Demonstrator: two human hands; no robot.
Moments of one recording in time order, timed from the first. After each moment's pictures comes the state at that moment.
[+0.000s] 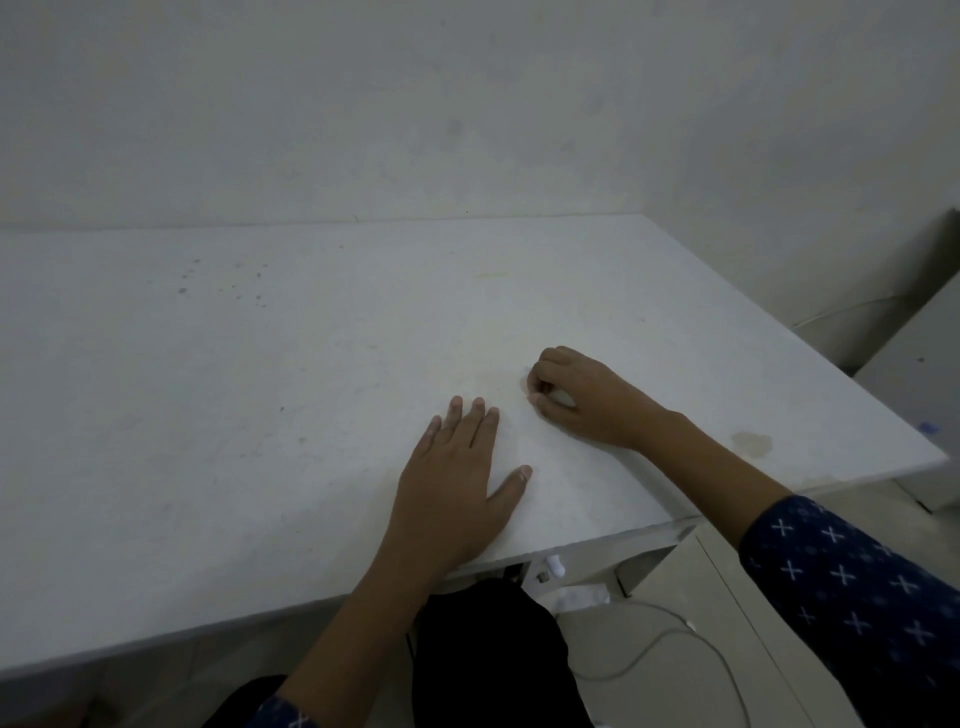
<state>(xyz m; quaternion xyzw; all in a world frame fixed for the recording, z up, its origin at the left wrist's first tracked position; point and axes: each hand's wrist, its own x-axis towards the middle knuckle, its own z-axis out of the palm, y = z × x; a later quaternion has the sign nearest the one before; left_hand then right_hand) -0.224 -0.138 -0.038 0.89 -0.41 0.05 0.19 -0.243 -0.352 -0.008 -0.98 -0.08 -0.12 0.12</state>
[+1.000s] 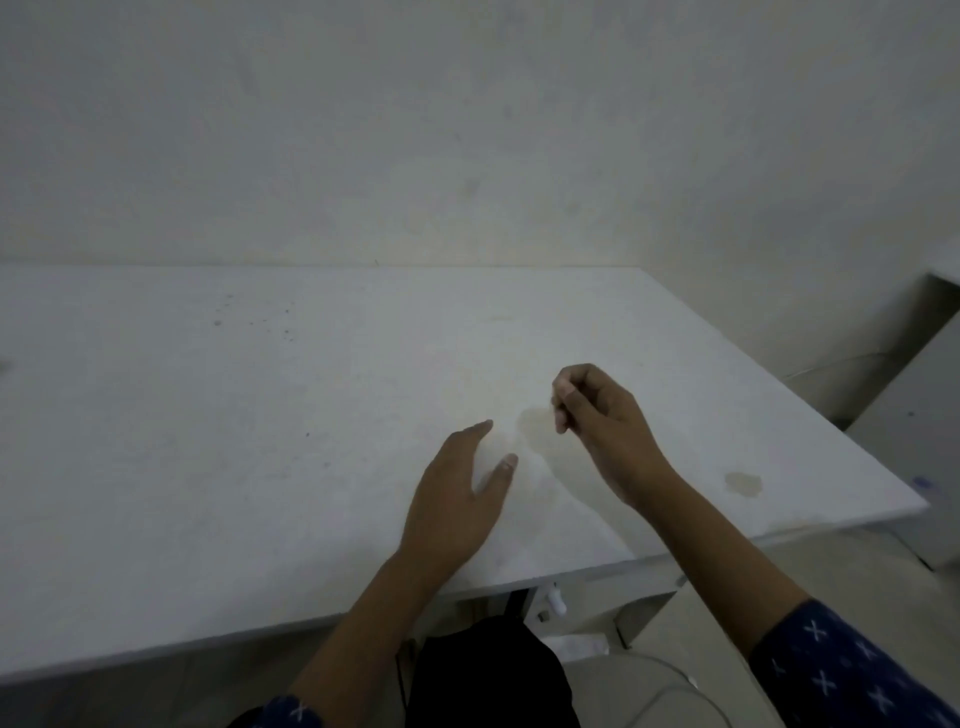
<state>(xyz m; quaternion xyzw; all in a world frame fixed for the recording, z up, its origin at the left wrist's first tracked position) -0.224 -0.130 -0.016 0.84 -0.30 -0.04 0.45 -0.272 -0.298 0.026 -0.74 0.08 -0.23 0.63</state>
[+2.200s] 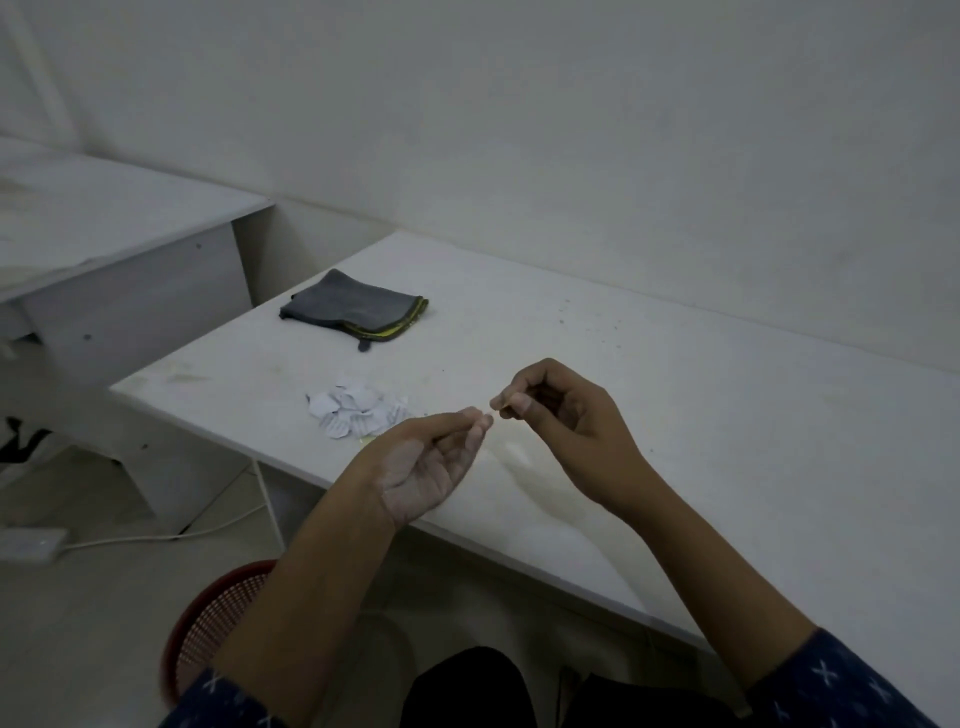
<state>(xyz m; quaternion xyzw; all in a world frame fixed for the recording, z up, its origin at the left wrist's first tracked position) -0.161 0.186 0.034 0.29 0.15 -0.25 0.91 -0.158 0.012 0.048 -0.77 -0.25 -0.06 0.58</state>
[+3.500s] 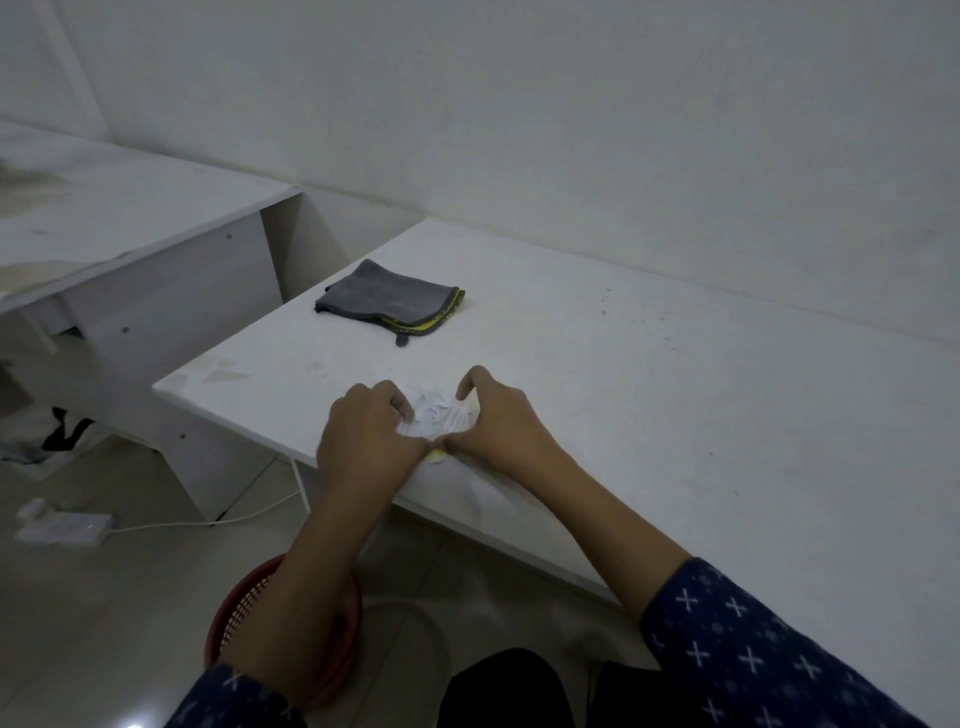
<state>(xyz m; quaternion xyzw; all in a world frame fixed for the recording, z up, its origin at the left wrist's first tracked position) -0.130 0.252 -0.001 0.93 0.10 0.12 0.33 -0.099 0.116 0.009 -0.93 -0.12 0.01 0.33</state>
